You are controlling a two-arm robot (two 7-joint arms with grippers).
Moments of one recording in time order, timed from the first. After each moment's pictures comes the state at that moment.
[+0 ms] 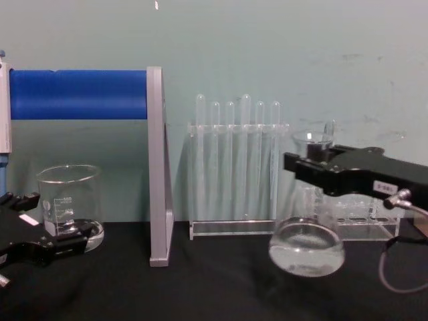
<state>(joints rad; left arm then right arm) -0.20 0.60 0.45 -1.41 -0.25 -0.12 0.03 0.35 0.37 -0.40 -1.40 0.37 -0.04 0.41</state>
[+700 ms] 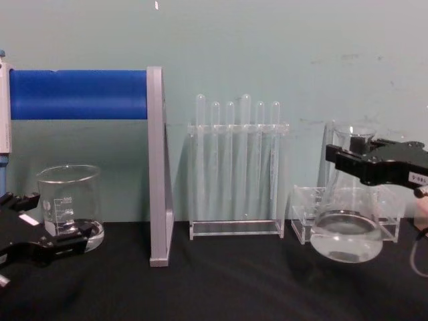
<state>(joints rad) -0.20 0.60 0.45 -1.41 -0.25 -0.12 0.03 0.35 0.35 -0.31 -1.36 0.32 -0.04 0.37</state>
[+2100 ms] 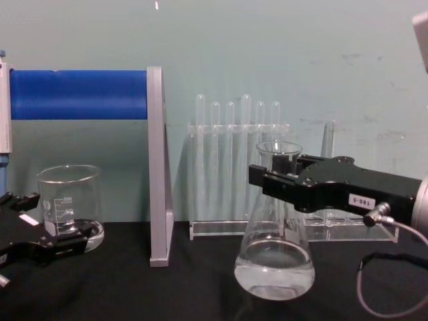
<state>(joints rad) -0.20 0.60 0.45 -1.41 -0.25 -0.12 0.03 0.31 0.37 -0.43 -1.46 0.37 -0.01 0.49</state>
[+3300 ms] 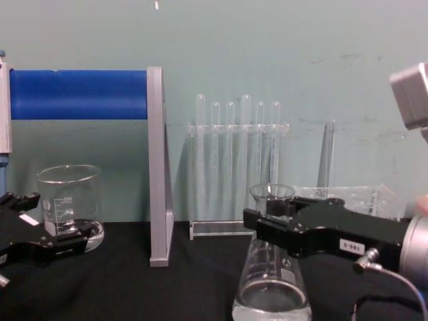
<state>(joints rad) -0.20 0.60 0.45 -1.41 -0.25 -0.12 0.03 0.32 0.34 -0.47 -1.36 0.35 -0.05 0.50</state>
